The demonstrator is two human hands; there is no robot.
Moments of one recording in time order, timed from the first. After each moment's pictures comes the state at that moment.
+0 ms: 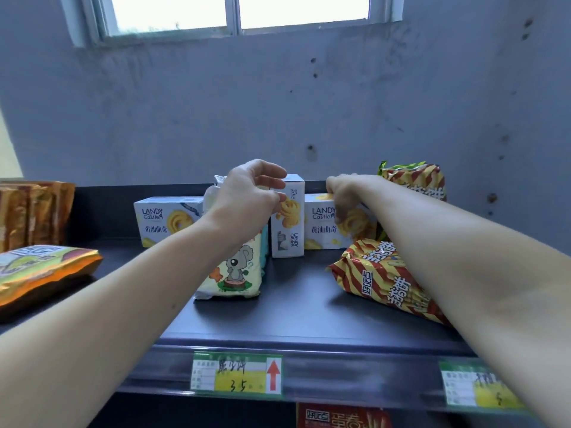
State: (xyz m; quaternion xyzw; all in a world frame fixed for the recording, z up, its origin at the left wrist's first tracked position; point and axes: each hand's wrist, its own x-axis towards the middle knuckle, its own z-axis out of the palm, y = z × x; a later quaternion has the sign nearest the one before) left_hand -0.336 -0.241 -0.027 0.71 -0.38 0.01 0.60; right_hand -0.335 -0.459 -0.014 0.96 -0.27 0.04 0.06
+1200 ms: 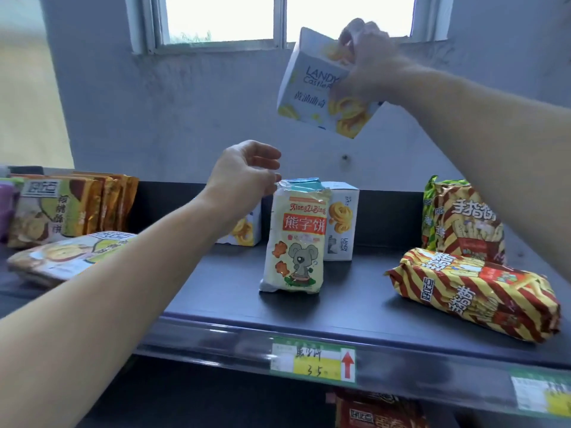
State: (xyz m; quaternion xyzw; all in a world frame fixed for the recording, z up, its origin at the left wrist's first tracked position) left_hand -0.293 -0.155 -0.004 0.66 -0.38 0.05 0.64; right_hand -0.346 -0.329 0.127 0.90 -0.13 0.42 -0.05
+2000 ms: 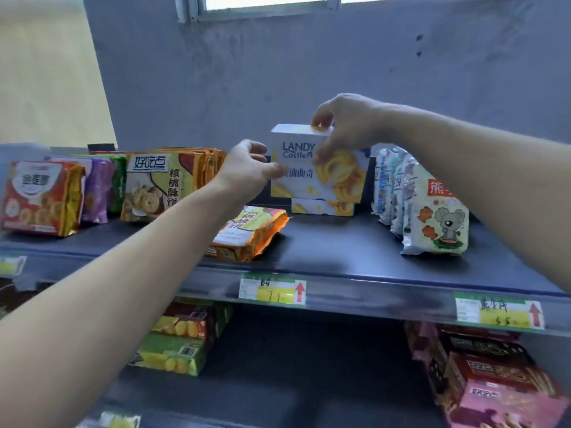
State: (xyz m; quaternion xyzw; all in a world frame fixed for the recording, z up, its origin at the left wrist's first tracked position) left_hand -0.154 0.018 -0.033 0.72 -0.33 -0.01 0.62; right_hand -0.238 -0.141 0.044 0.98 -0.07 0.20 -0.04
